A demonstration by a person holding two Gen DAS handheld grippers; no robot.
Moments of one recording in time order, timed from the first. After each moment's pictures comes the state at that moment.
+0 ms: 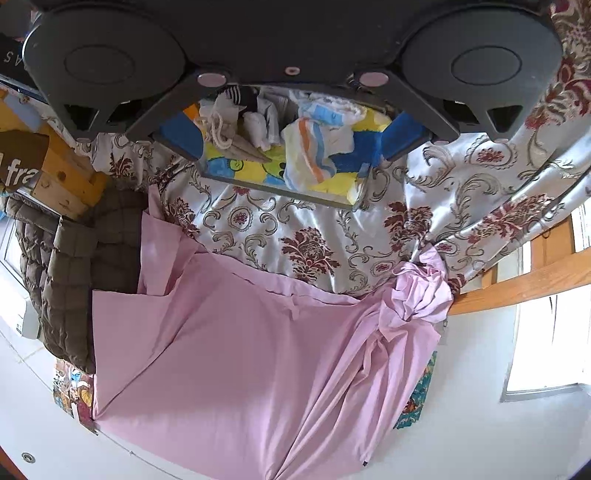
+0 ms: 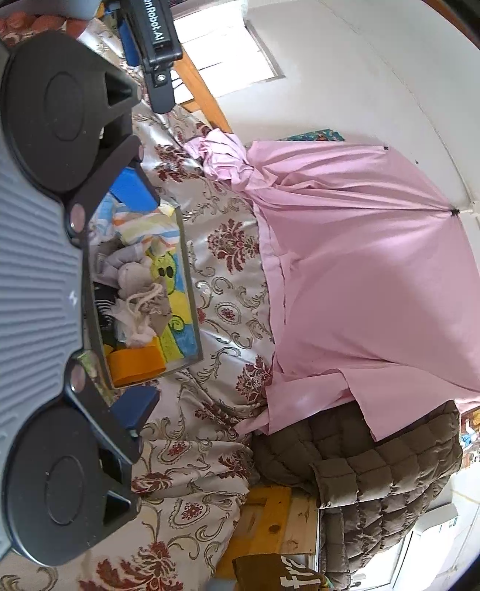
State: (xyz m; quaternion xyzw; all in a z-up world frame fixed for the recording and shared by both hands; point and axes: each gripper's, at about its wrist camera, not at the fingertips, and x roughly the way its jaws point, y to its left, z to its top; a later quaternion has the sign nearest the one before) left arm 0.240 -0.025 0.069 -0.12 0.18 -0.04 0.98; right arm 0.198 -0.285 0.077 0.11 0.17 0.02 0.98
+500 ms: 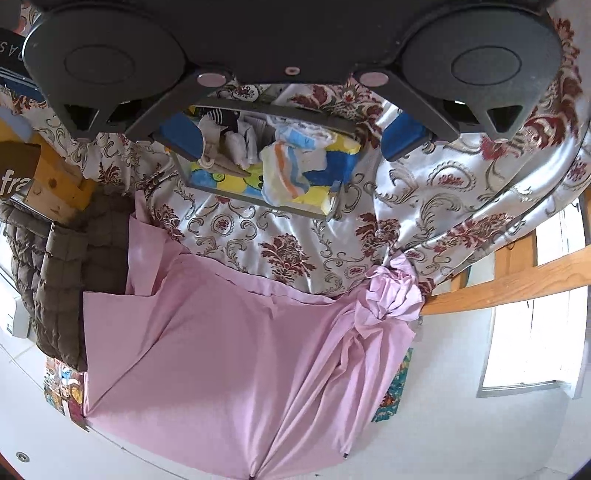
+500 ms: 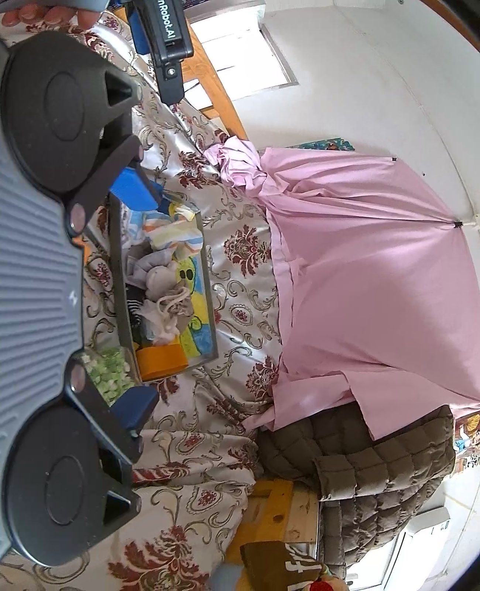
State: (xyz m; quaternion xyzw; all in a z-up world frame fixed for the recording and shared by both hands) left arm 0.187 -0.015 0.056 -0.12 0.18 -0.01 0.98; right arm 0.150 -0.276 0.063 0.10 0.17 0.02 0.98
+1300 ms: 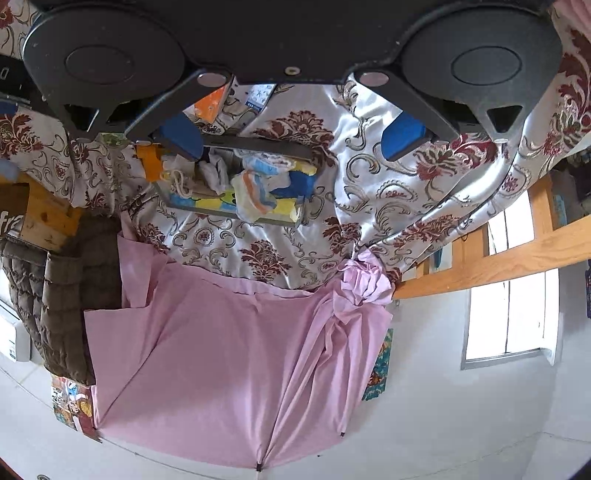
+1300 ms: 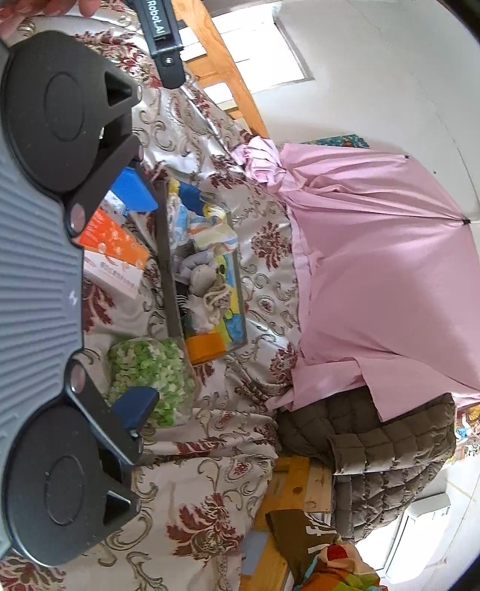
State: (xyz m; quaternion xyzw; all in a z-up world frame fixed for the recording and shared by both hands) left arm 0.099 -0.004 0.036 -0.06 0.16 0.02 0.98; right arm 0.070 -0.254 0.047 0.08 0.19 0.00 0.98
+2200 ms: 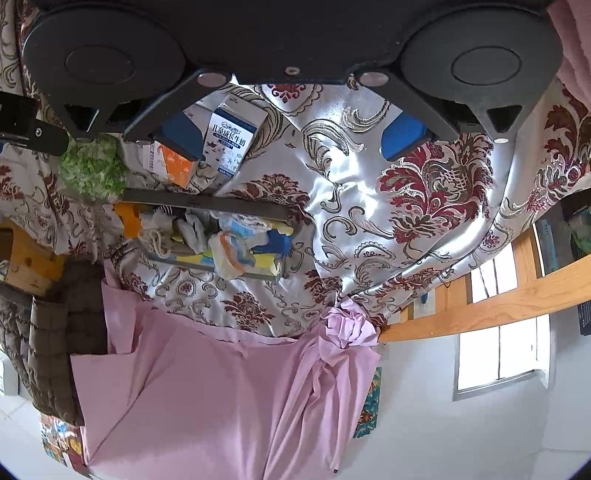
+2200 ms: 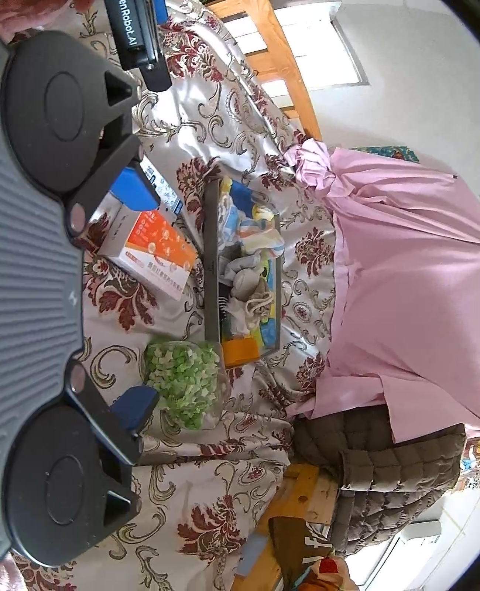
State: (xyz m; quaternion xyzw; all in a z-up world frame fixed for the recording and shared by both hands) left arm 0.083 0.006 -0.007 -0.05 0.23 0.04 0.97; right arm 0.068 -0.222 0.028 0.02 0.25 -0.01 0.97
